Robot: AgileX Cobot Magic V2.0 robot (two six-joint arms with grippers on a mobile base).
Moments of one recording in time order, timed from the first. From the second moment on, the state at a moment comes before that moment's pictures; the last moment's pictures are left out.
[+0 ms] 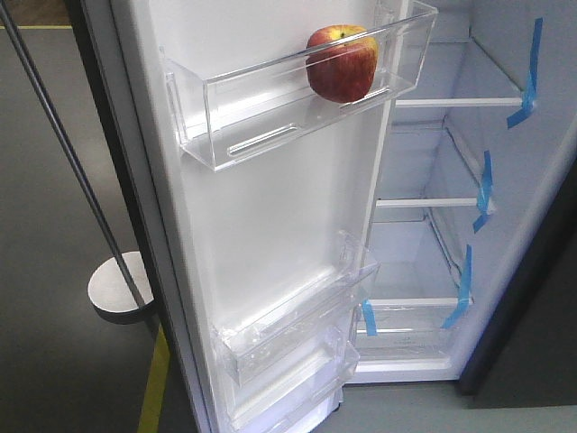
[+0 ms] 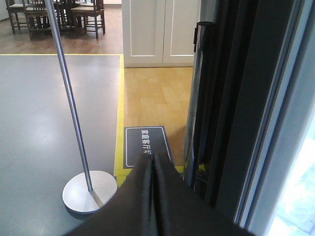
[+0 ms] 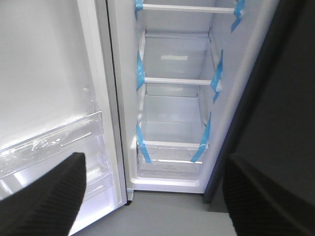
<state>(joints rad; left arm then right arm) -0.06 -0.01 0.03 0.13 0.24 -0.24 0.26 0.33 -0.76 -0.24 1.00 0.23</state>
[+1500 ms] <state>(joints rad) -0.06 0.71 -0.87 0.22 0.46 -0.29 0.26 0.33 -0.76 -0.24 1.00 0.23</state>
